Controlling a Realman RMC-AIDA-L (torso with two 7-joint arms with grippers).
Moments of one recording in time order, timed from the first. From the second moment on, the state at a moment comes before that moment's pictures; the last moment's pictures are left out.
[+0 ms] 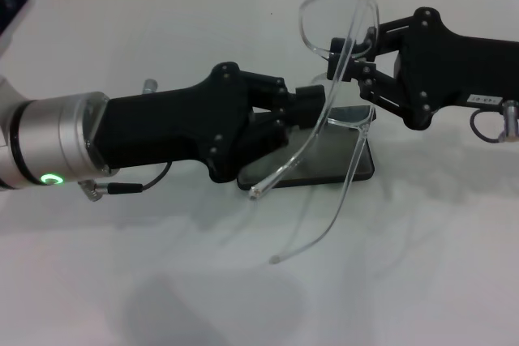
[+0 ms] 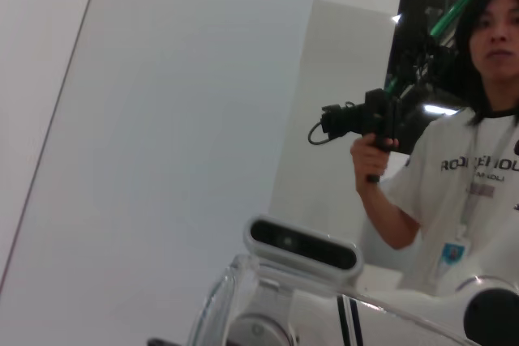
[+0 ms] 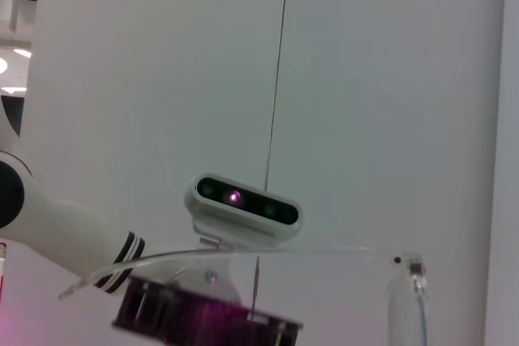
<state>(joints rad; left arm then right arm) -0.49 -2.09 1.11 0.63 1.36 1.87 -1.33 0.54 2.02 -1.18 -0.77 -1.35 -1.63 1.12</state>
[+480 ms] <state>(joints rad) -0.47 -2.09 1.14 0.63 1.22 1.99 -1.30 0.54 2.02 -1.18 -0.69 -1.36 -1.64 1.09</state>
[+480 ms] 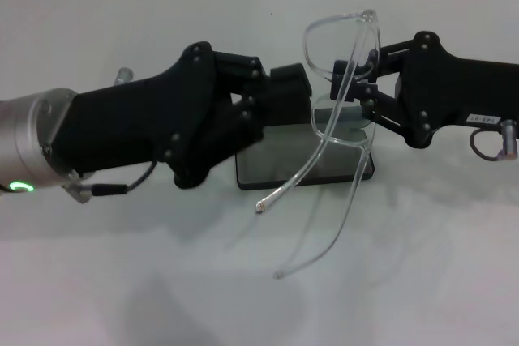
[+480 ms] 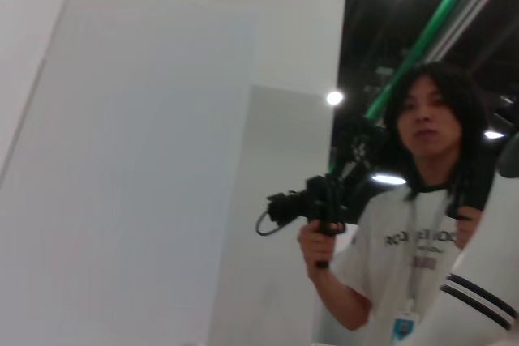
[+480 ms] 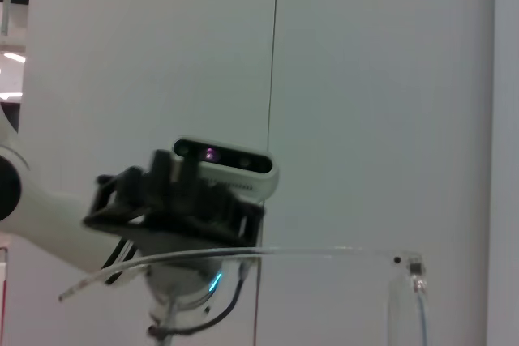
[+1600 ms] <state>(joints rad) -0.49 -2.10 1.20 0.51 1.20 1.83 -1.19 0.58 2.03 -1.24 -0.63 -1.21 -1.67 1.05</state>
